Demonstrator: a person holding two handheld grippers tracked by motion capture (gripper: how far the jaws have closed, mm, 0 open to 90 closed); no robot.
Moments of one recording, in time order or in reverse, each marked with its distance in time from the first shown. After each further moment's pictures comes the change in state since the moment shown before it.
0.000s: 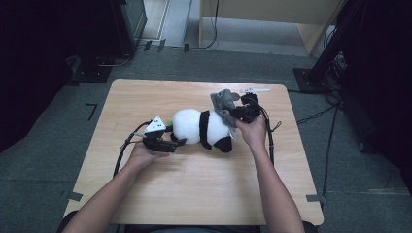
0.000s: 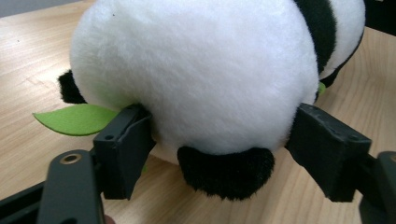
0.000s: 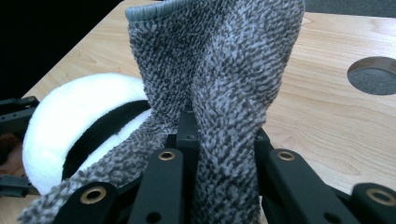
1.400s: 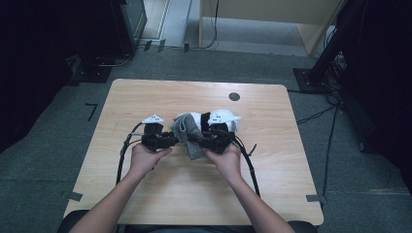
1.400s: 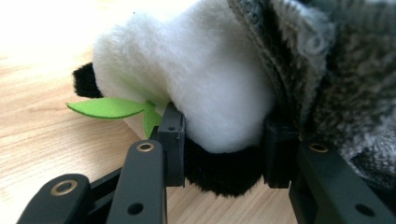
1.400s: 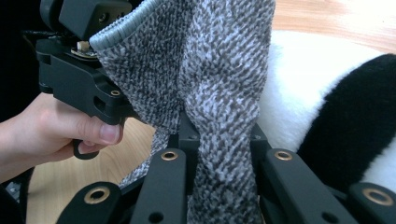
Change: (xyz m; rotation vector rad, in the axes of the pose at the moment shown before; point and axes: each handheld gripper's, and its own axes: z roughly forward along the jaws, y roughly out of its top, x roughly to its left) left arm -0.024 0.029 -0.021 0.091 -0.006 -0.340; right arm 0.118 -0.063 0.017 -0.045 0.261 -0.152
